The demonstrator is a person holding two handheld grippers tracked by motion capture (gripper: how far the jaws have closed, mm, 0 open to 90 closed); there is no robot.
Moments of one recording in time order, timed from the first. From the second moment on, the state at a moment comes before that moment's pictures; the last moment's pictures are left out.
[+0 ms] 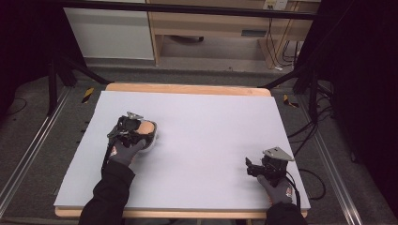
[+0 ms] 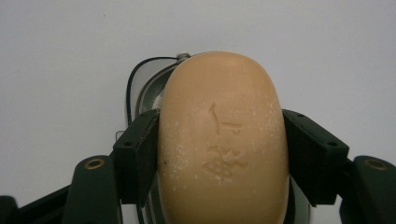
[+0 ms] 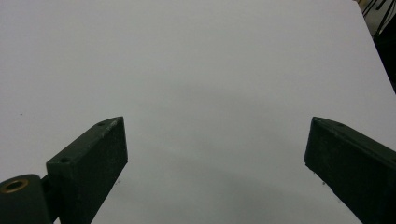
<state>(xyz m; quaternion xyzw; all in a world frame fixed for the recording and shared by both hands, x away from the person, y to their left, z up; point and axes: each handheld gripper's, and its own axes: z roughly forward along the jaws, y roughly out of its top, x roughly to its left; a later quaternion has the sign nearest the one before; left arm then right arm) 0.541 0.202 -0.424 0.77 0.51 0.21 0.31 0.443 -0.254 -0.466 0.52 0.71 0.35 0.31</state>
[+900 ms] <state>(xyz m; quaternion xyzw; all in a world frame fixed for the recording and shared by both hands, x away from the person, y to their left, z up) 0.538 0.202 -0.429 0.76 0.51 0.21 0.33 0.443 -0.253 -0.466 0.52 0.71 0.35 0.31</state>
